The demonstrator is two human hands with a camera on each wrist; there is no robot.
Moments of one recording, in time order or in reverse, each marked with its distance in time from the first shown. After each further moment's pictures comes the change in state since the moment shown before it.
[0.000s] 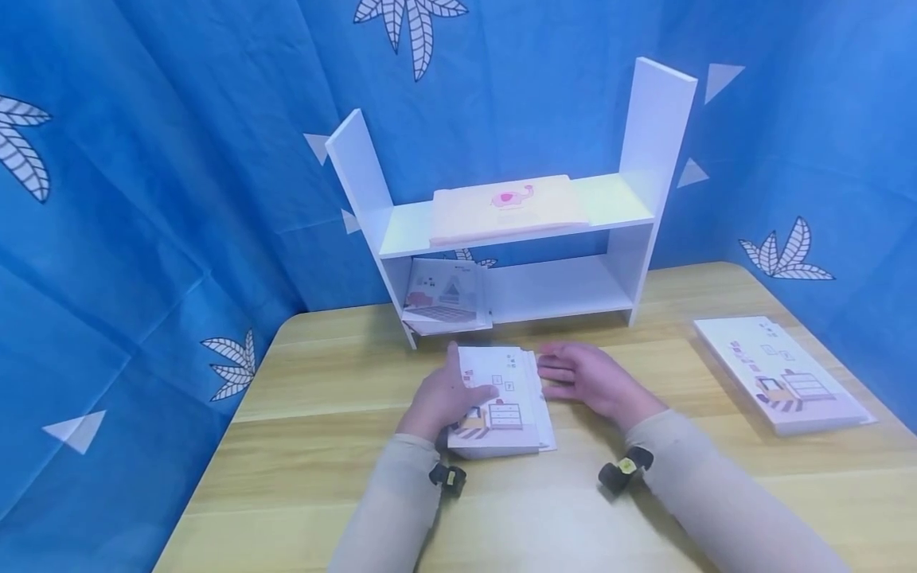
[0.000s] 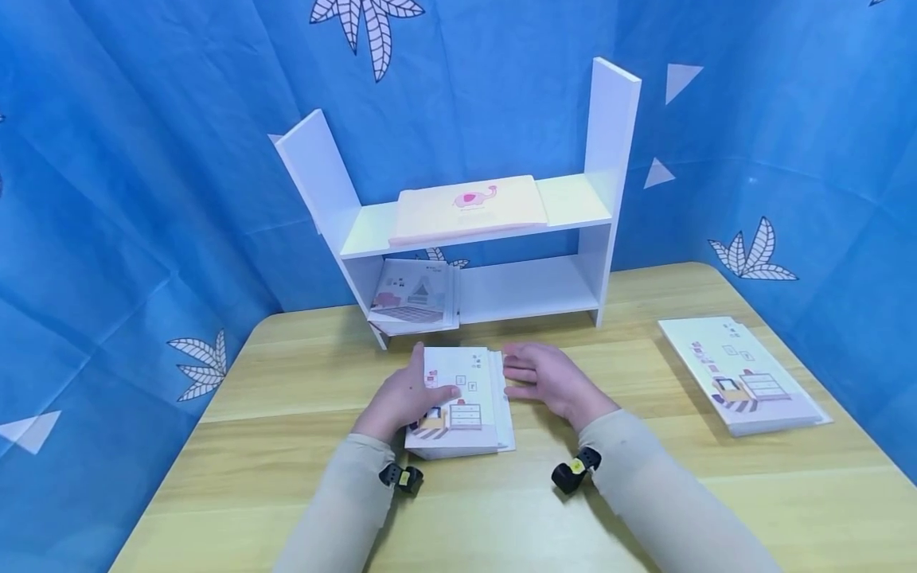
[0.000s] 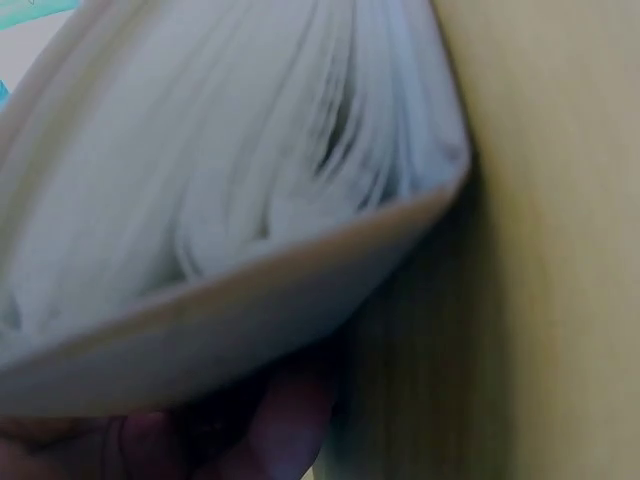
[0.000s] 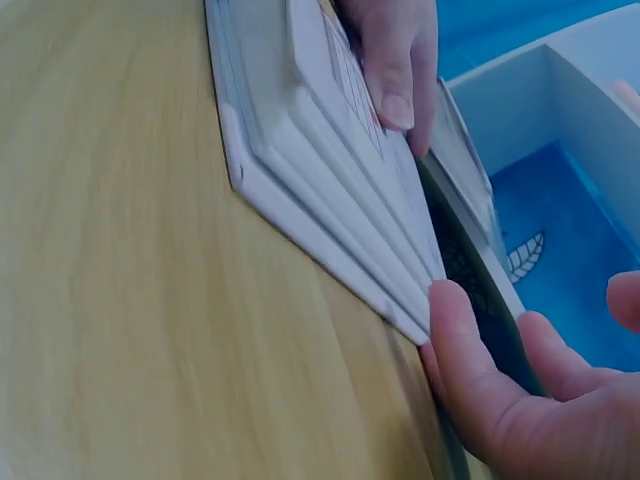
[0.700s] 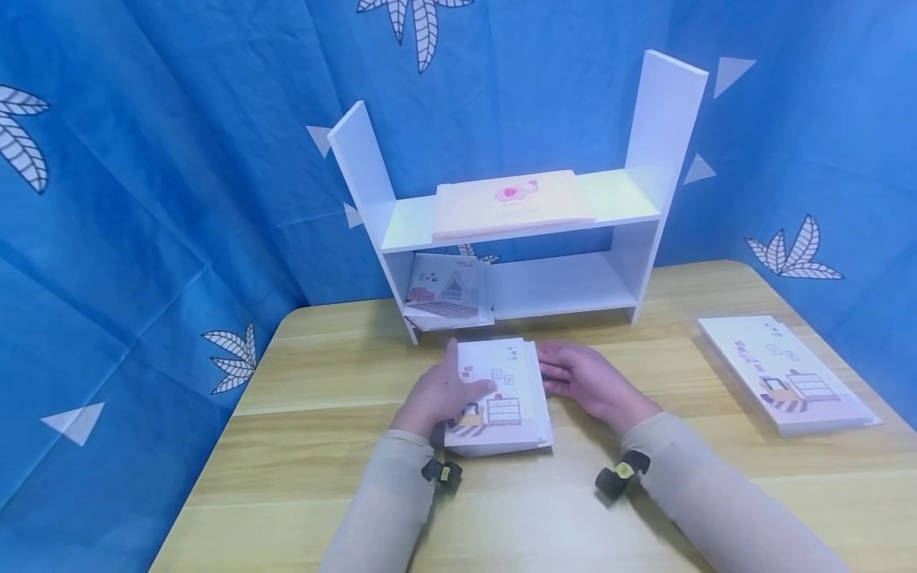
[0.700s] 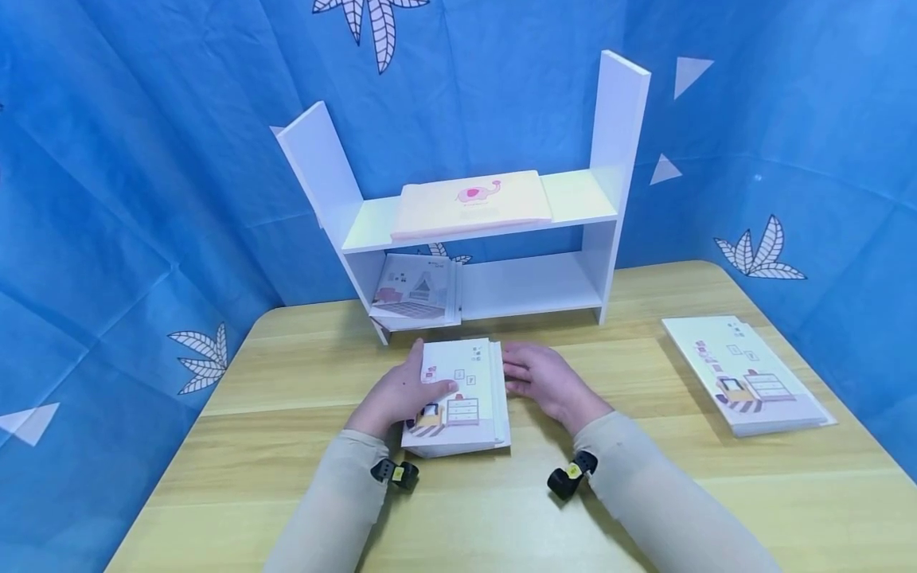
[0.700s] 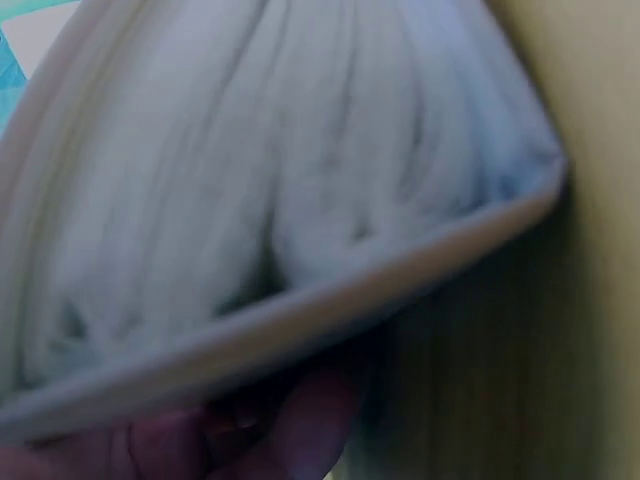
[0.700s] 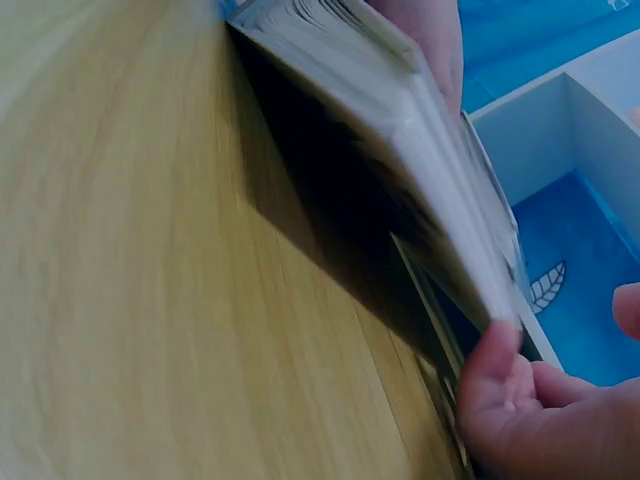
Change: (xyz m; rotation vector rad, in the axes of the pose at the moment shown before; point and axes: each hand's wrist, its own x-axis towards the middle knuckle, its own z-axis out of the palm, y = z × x) left_hand -0.003 -0.004 -0.009 -0.045 -0.056 0.002; right_hand 0.002 0.004 0.012 -0.030 0.032 -0.042
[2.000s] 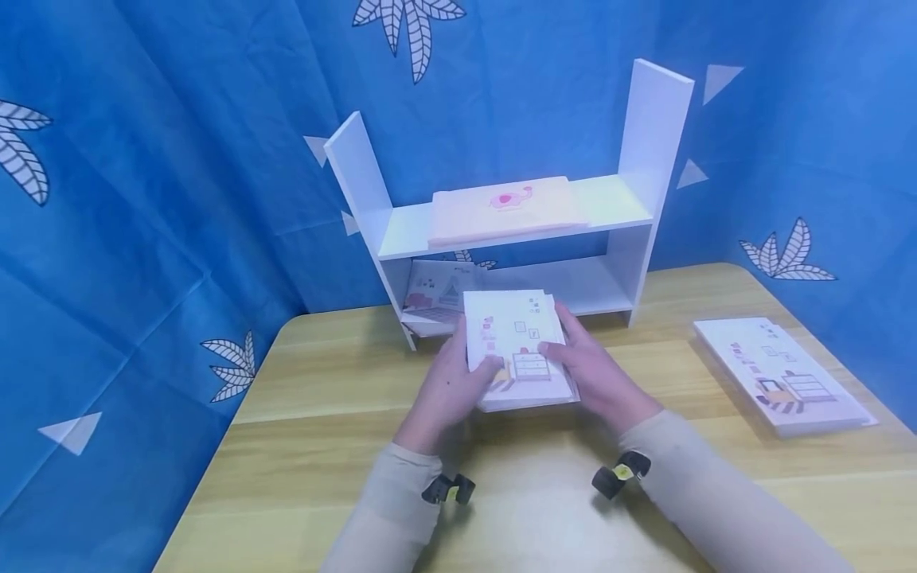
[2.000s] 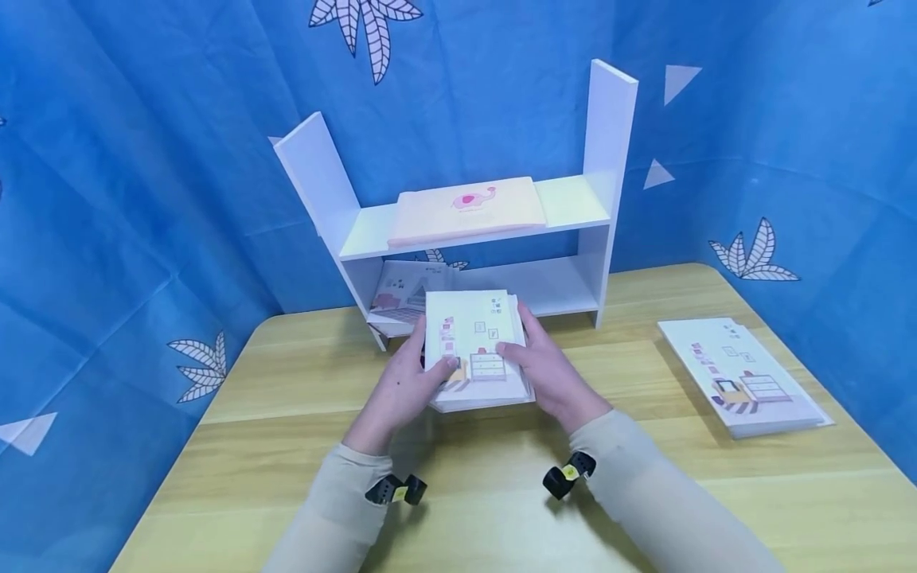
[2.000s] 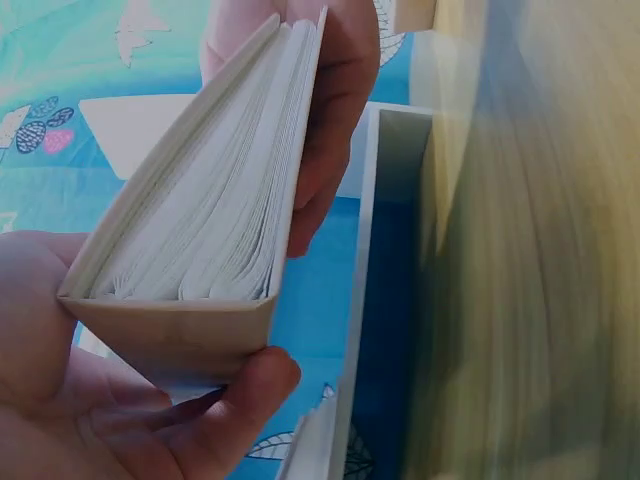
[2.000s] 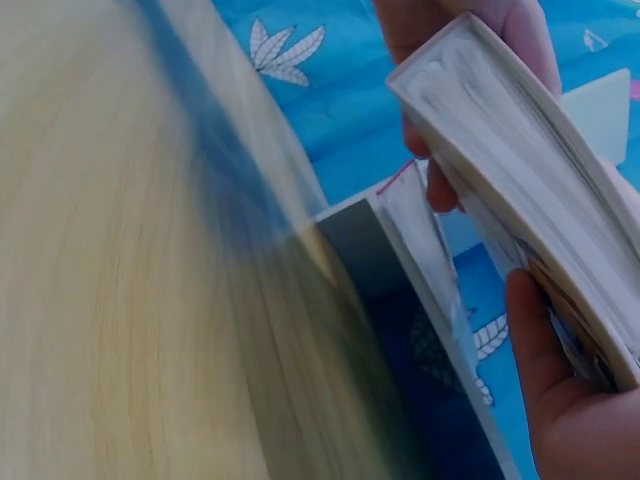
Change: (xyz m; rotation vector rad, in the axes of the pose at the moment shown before) left_hand -0.039 0.050 -0.012 -0.224 0.170 0.302; right_hand -0.011 -0.031 0.008 0.040 0.019 -0.140
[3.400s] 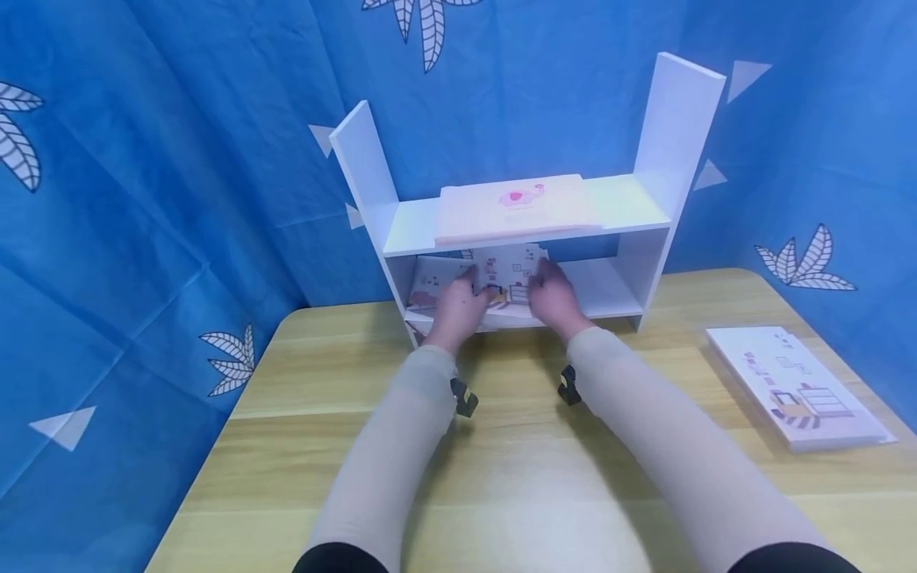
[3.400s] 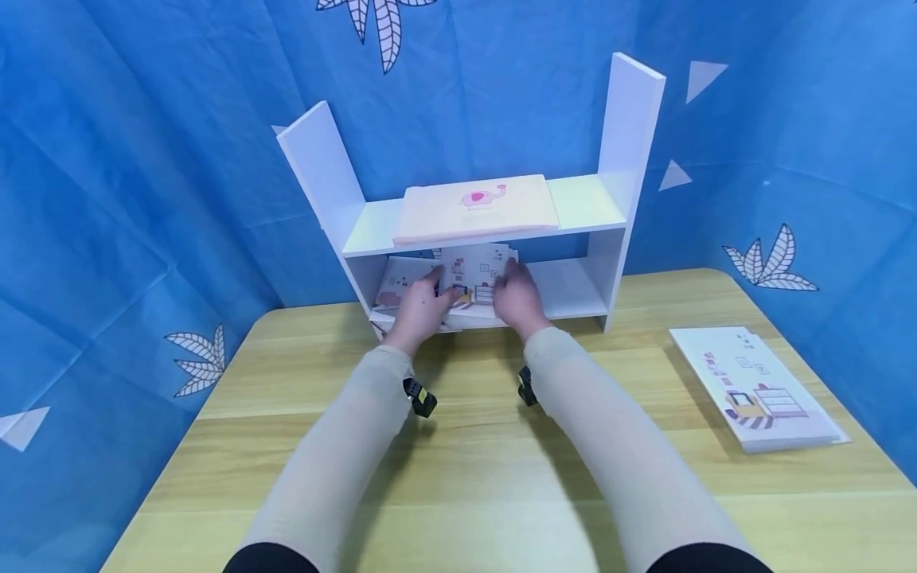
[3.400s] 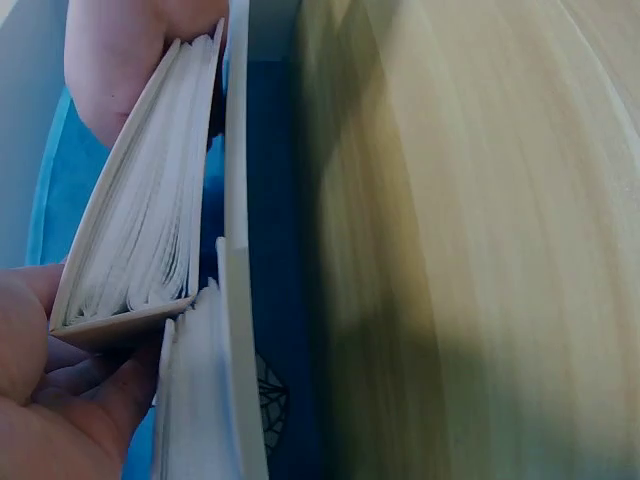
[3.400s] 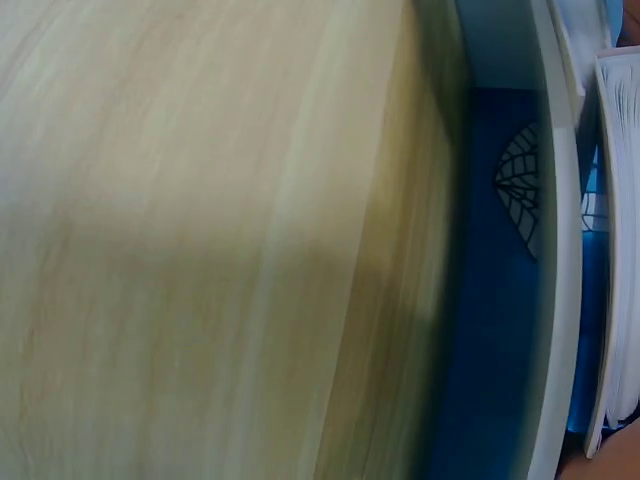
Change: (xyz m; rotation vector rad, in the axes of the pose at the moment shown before) left_hand 0.132 -0.010 -0.006 0.181 0.139 0.038; right_hand 0.141 -0.012 -0.001 -0.854 0.281 -0.169
